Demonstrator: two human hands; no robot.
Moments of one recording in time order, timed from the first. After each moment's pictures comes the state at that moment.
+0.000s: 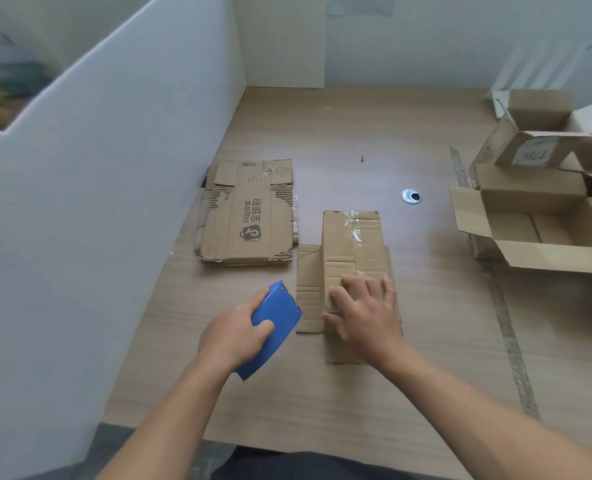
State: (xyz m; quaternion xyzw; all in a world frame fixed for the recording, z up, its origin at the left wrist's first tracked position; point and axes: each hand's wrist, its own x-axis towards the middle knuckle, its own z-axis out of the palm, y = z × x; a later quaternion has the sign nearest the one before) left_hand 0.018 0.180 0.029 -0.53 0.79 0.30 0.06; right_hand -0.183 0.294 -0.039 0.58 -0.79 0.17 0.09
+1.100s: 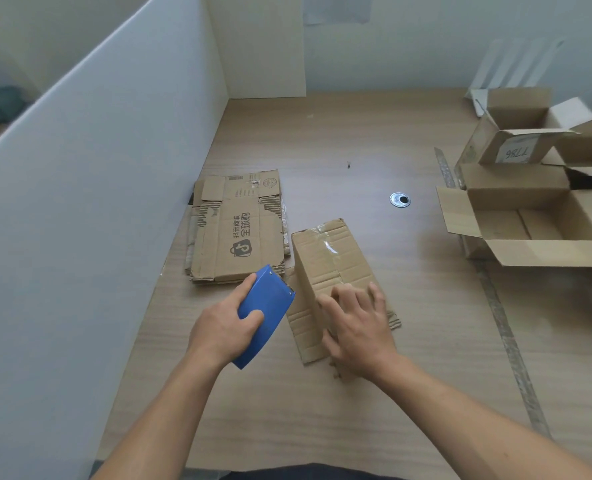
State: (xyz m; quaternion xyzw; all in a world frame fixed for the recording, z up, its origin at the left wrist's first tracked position) left_hand 0.002 0.154 0.049 -0.54 0.77 0.34 -0.03; right_hand -0.177 0.289 -0.019 0.59 -0.80 0.11 0.03
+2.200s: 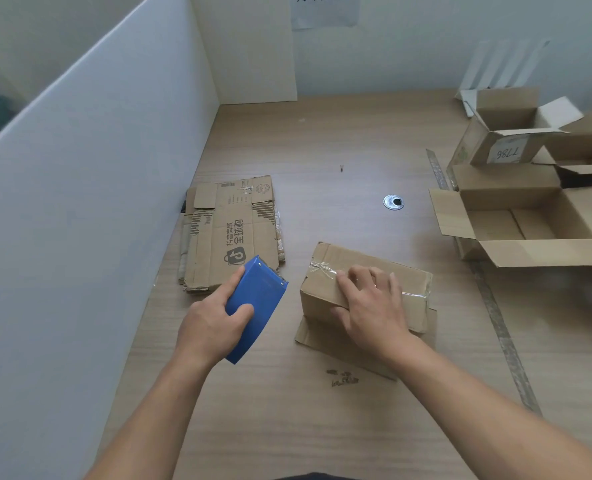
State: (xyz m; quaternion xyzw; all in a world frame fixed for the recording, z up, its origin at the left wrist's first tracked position) left_hand -0.004 0.142 0.064 -0.54 0.77 0.34 -0.08; right_hand -0.214 0.275 -0.002 0.50 -0.86 0.06 -0.02
